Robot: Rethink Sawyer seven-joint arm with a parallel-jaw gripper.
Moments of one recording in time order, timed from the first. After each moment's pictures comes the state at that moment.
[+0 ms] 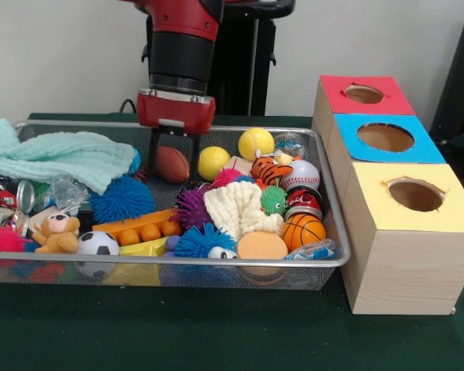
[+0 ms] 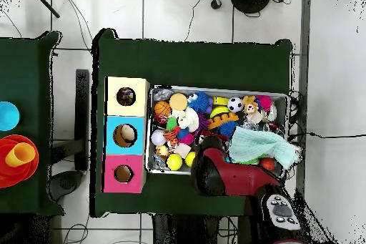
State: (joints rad) arm -0.38 -0.57 -0.06 1.88 -0.38 -0.27 1.93
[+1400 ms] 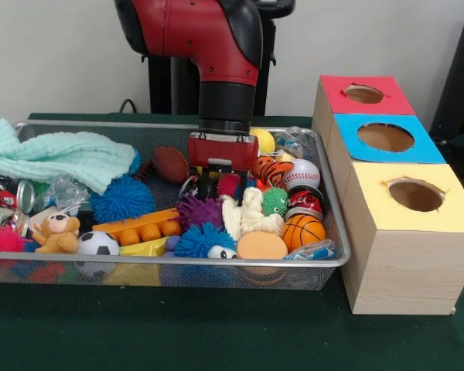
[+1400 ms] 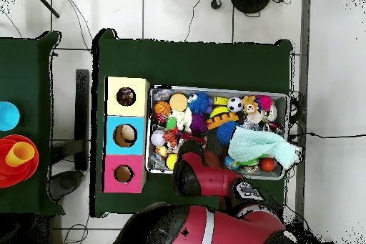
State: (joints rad) arm -0.30 -0.35 -0.06 1.89 -0.26 -0.53 1.94
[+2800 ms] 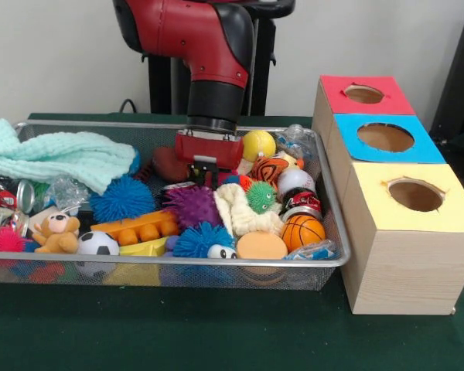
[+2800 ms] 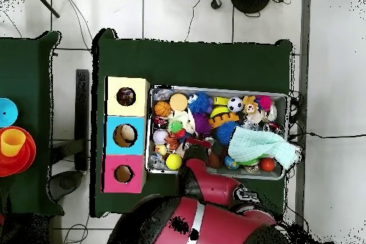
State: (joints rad) arm -0.28 -0.31 -0.14 1.91 -0.22 -0.68 1.94
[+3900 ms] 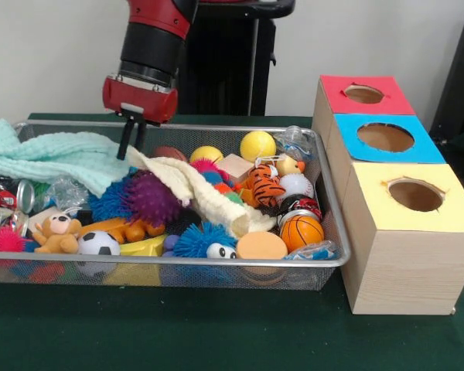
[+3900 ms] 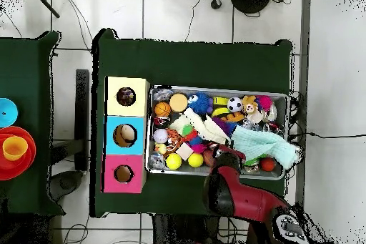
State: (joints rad) arm -0.40 -0.51 -0.21 1.96 -0.32 -0.48 1.94
